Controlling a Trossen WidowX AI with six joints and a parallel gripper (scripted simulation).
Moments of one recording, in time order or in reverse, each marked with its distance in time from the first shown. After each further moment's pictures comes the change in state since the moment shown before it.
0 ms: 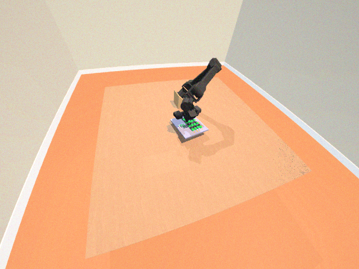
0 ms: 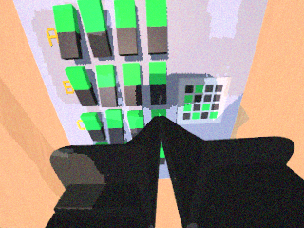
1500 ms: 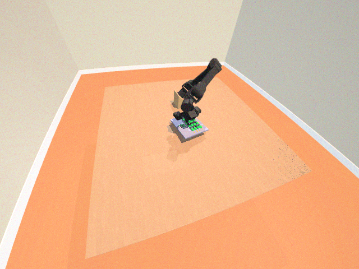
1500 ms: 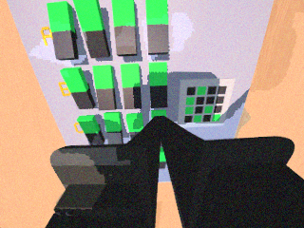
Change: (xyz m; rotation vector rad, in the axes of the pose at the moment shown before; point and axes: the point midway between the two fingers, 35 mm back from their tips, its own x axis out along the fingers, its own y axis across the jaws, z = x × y) arm 0.006 0.000 0.000 0.000 -0.001 0.000
